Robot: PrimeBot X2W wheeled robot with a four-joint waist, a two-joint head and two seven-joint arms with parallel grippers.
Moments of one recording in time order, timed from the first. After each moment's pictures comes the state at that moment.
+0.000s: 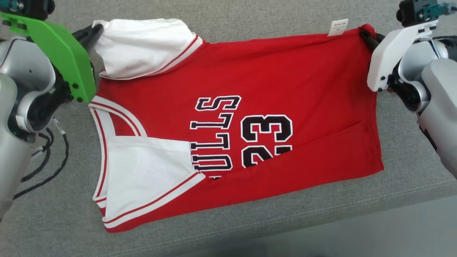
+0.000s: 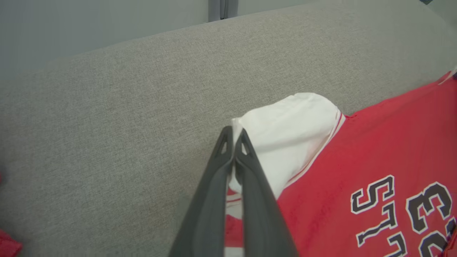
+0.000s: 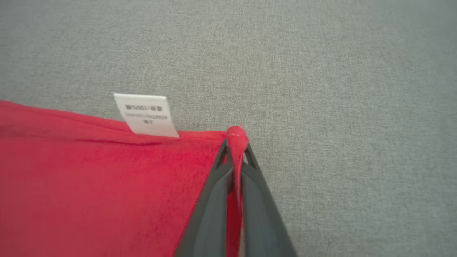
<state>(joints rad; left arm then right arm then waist) -0.97 0.61 -0.64 0.25 -0.93 0.01 0.53 -1.05 -0.44 0.66 0.80 0.75 0.13 0.19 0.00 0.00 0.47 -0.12</state>
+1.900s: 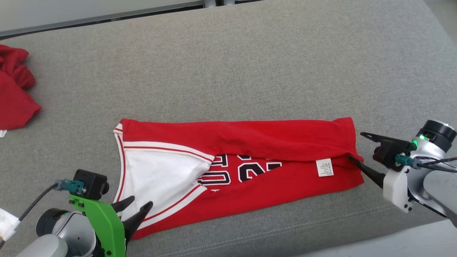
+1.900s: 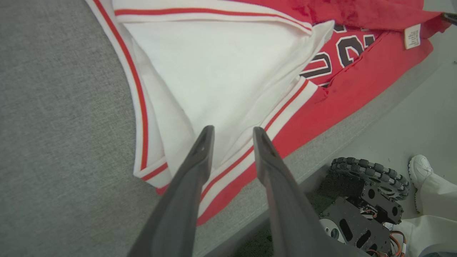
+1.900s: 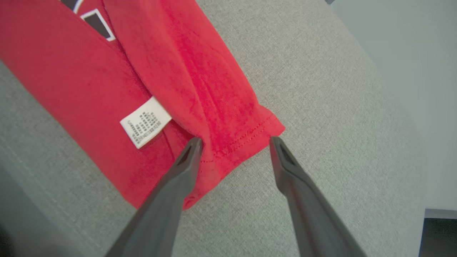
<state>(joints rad) -0.28 0.76 -0.73 -0.03 -1.06 0.02 0.36 -0.80 -0.80 1.28 0.48 0.52 0.13 -0.23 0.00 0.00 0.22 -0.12</state>
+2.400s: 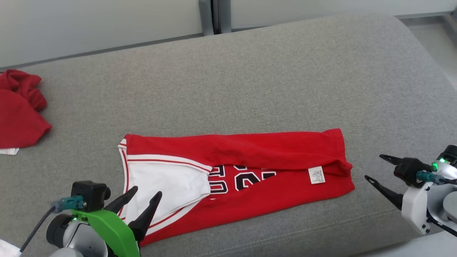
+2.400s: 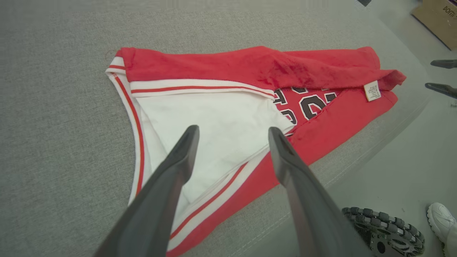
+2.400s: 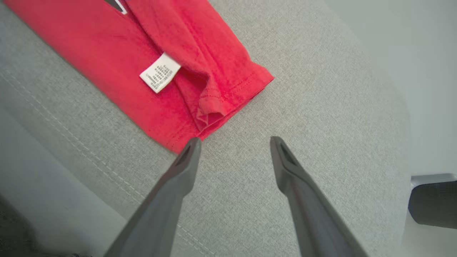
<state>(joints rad) -0.20 0.71 -0.71 -0.08 -0.98 0.09 0.16 -0.68 -0.88 1.28 0.45 0.57 0.13 -0.26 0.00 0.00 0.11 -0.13</state>
